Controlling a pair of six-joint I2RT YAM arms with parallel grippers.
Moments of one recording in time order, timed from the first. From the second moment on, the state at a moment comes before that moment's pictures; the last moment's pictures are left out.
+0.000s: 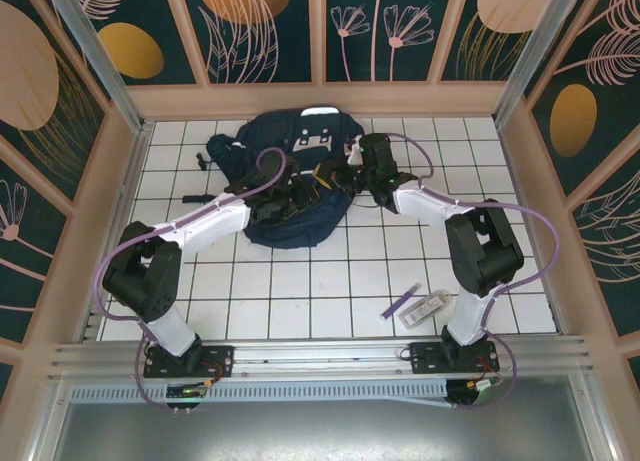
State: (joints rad) left arm -0.59 1.69 1.16 -0.26 0.17 -1.08; right arm 0.51 1.80 1.19 0.13 -0.58 1.08
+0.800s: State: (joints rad) left arm -0.51 1.57 0.93 -0.22 0.14 -0.45; right arm 0.33 1.79 1.19 -0.07 -0.59 0.65
